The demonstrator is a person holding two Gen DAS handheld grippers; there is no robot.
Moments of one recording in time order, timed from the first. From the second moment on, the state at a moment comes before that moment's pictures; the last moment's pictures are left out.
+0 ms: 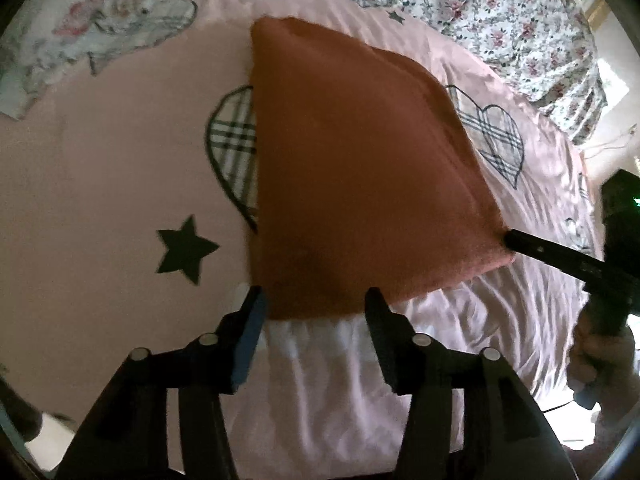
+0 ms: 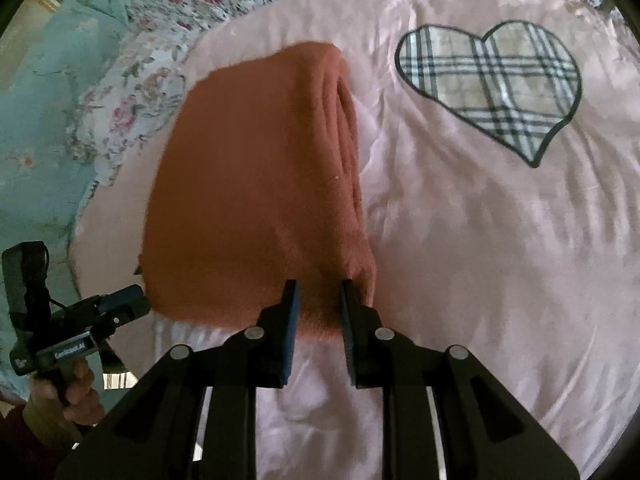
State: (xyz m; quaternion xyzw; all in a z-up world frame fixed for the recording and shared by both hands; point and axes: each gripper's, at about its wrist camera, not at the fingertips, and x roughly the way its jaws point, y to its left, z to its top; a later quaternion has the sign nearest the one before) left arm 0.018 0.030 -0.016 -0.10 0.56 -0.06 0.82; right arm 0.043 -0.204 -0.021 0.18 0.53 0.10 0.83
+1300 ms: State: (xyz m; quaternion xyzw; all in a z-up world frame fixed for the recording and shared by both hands) left arm -0.021 0.039 0.031 -0.05 0.50 0.05 0.86; right arm 0.017 -0.173 0.015 0.11 0.51 0.13 0.84
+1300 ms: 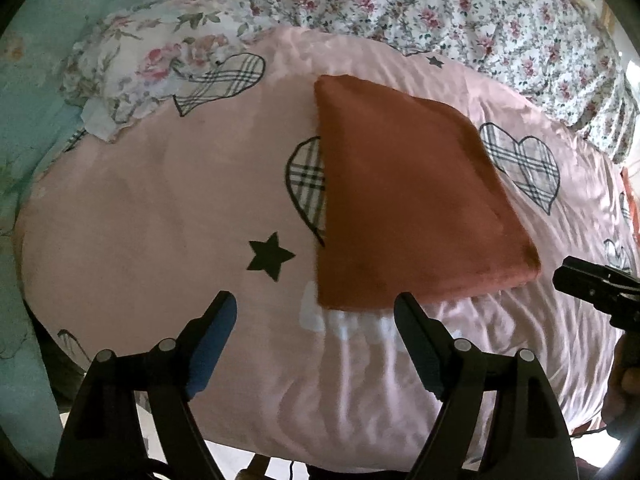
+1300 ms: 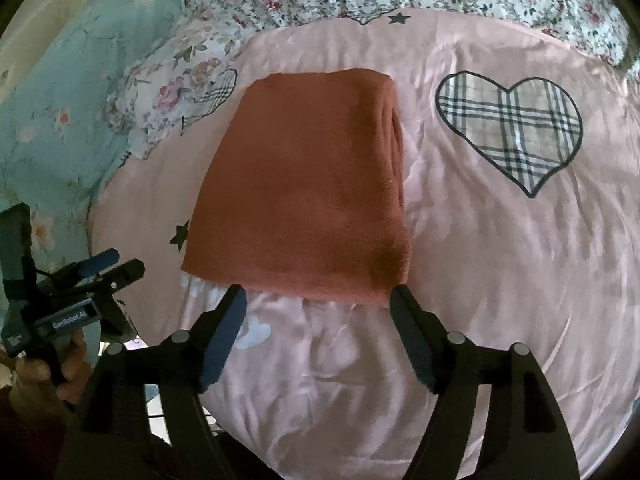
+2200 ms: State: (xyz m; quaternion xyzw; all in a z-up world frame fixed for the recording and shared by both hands) left arm -0.028 0.032 0.044 -0.02 0.48 0.05 0.88; right arm 0.015 -0.157 0.031 0.06 0.49 0.14 0.86
